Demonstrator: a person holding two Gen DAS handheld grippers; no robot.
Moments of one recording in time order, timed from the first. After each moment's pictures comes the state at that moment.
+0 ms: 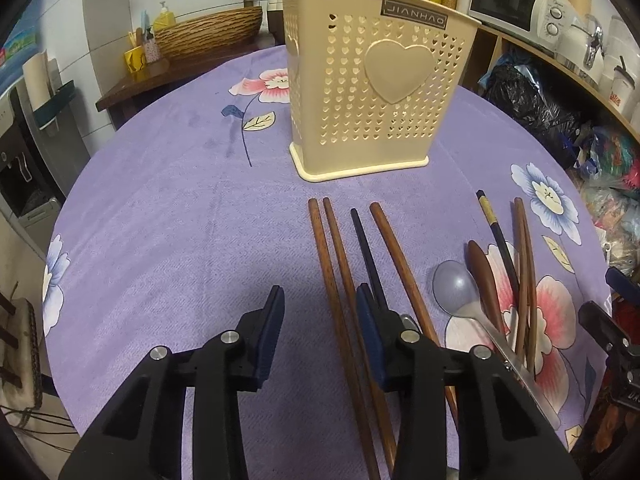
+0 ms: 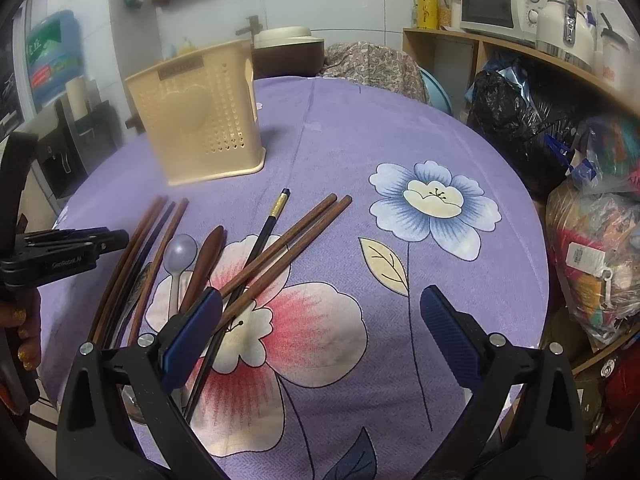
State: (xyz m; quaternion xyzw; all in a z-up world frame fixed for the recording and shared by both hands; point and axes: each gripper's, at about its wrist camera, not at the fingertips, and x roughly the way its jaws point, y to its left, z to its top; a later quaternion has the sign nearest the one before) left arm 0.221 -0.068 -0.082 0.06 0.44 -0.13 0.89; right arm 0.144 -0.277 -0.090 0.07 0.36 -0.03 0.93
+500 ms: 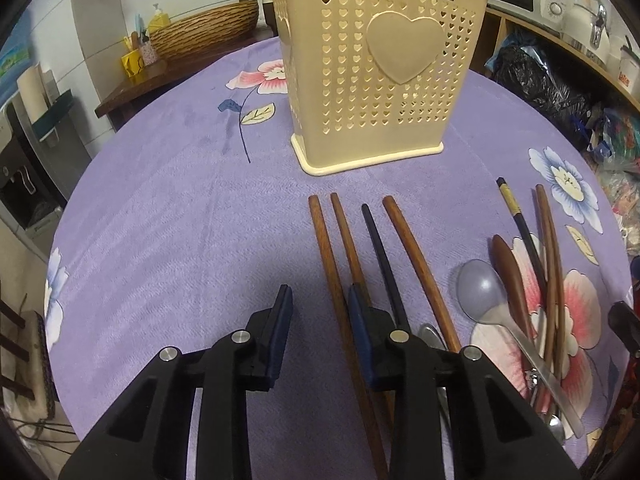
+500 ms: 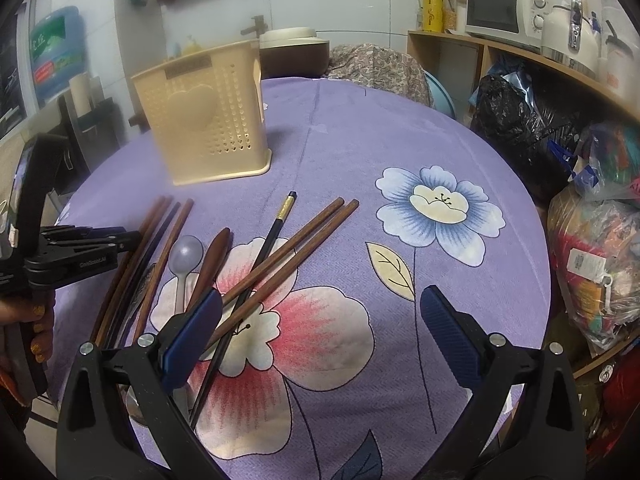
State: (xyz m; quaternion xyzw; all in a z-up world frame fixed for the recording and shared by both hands) left arm 0.235 -0.072 -0.093 0.09 0.45 -0.12 0.88; right arm 0.146 -0.270 -0.087 0.06 0.36 -0.03 0.93
